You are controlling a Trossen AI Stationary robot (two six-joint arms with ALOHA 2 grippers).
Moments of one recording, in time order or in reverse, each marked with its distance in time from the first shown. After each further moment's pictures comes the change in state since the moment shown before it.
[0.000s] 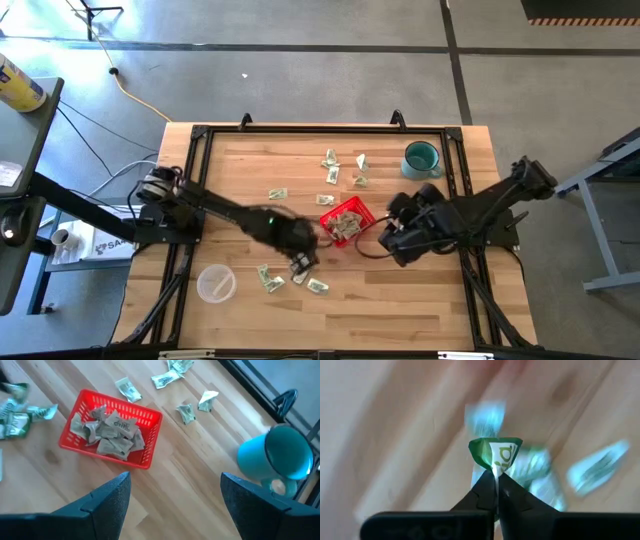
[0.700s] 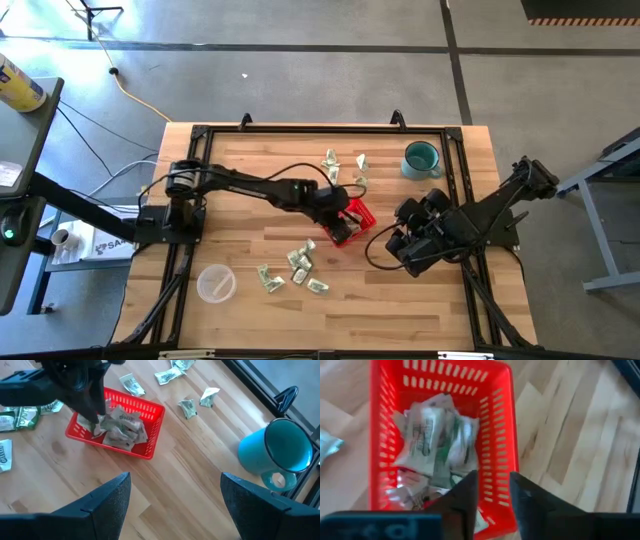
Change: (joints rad) left arm 0.251 0.169 0.152 0.390 0.237 0.143; right arm 0.080 -0.014 0.000 -0.050 0.010 0.074
